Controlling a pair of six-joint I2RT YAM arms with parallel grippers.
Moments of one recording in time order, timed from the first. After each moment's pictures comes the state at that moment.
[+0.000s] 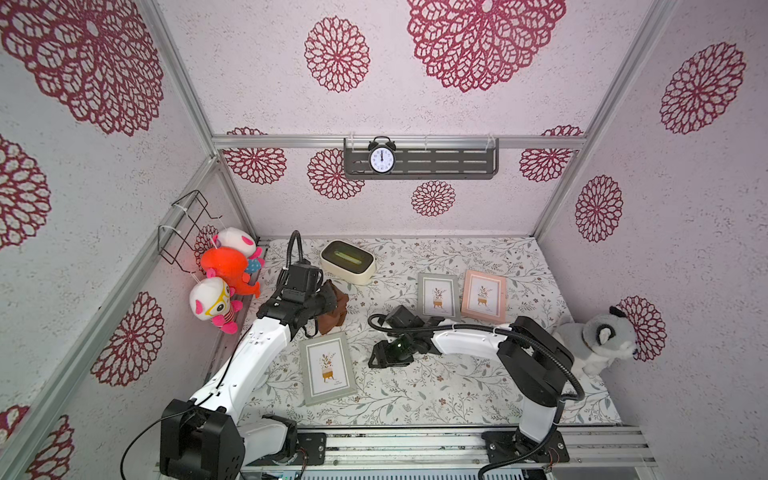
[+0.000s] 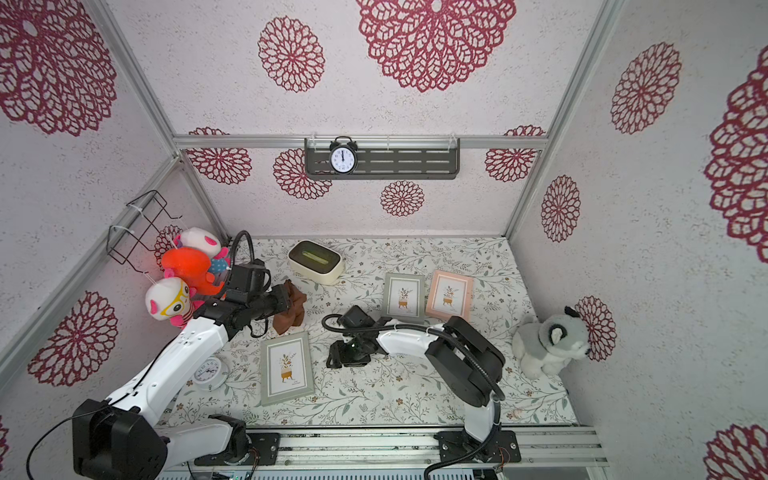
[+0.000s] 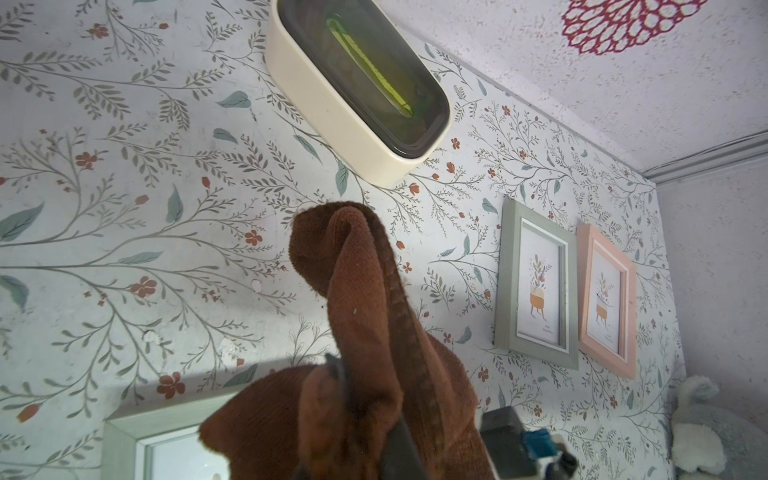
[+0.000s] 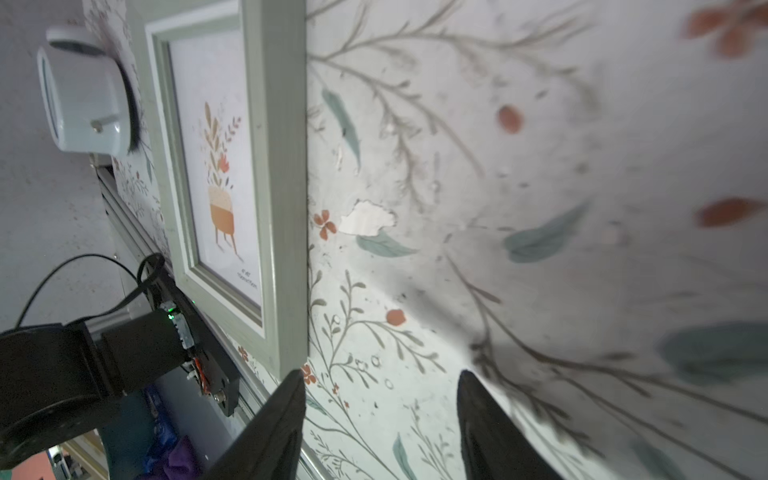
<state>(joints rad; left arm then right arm) -0.27 1.27 0.99 -0.52 0.04 -0.57 0.92 1.80 1.08 -0.31 -0.41 0.70</state>
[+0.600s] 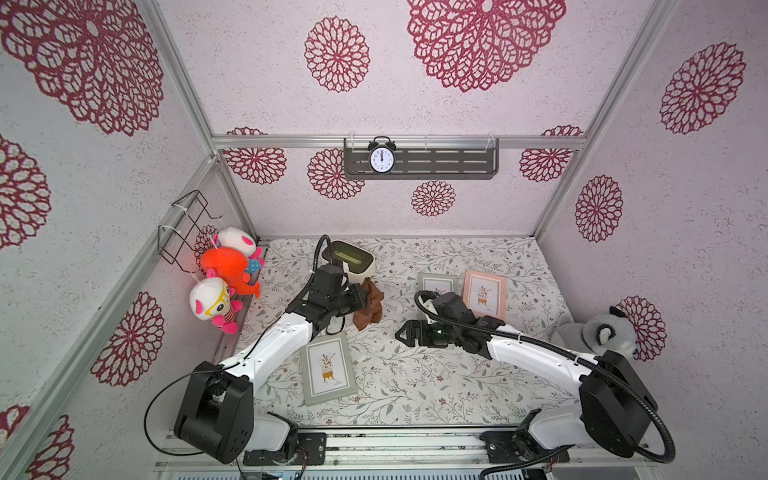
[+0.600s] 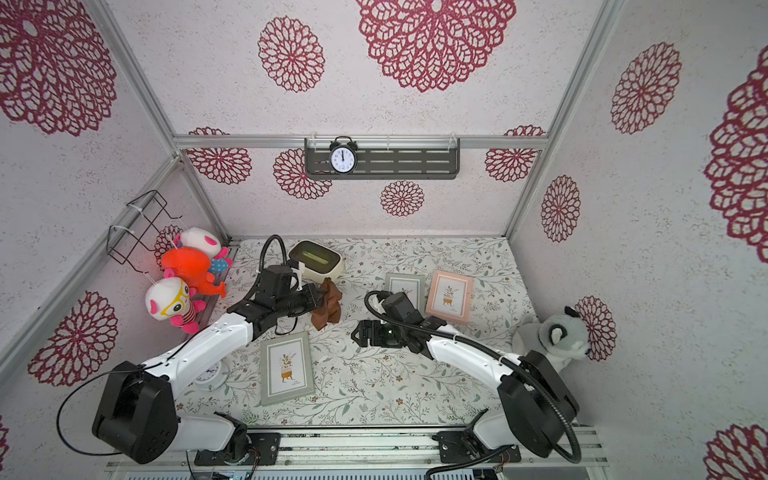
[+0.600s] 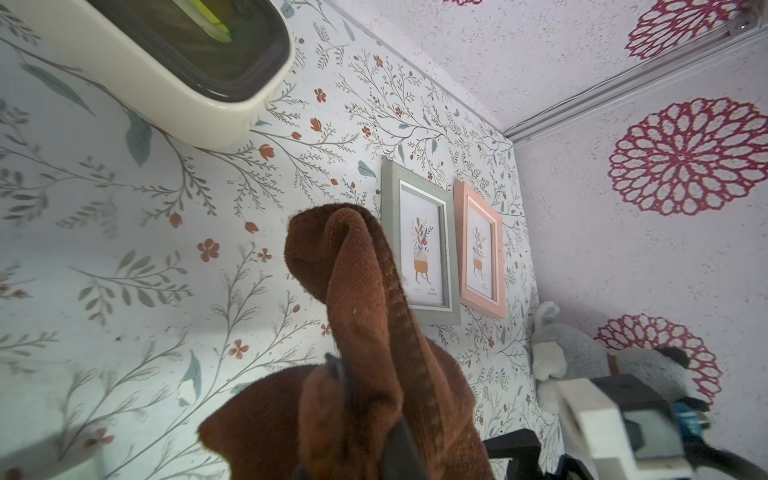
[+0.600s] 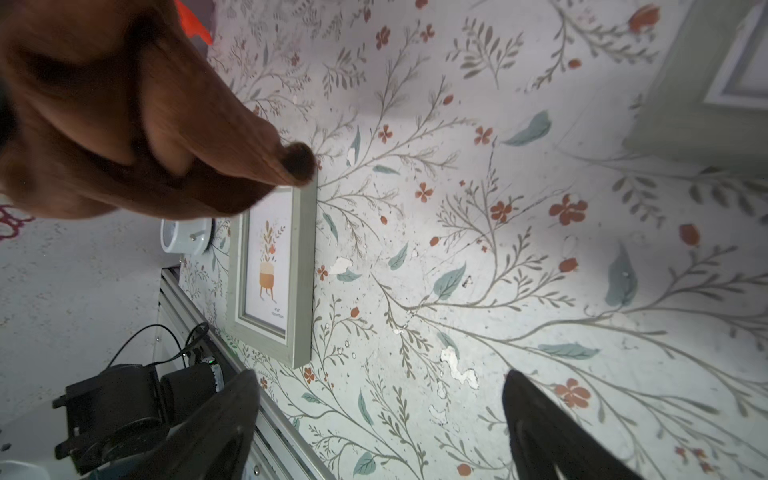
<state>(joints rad) -0.41 1.43 0.91 -0.12 0.26 -0.74 0.73 1.38 0.86 -0.26 -0.31 0.70</state>
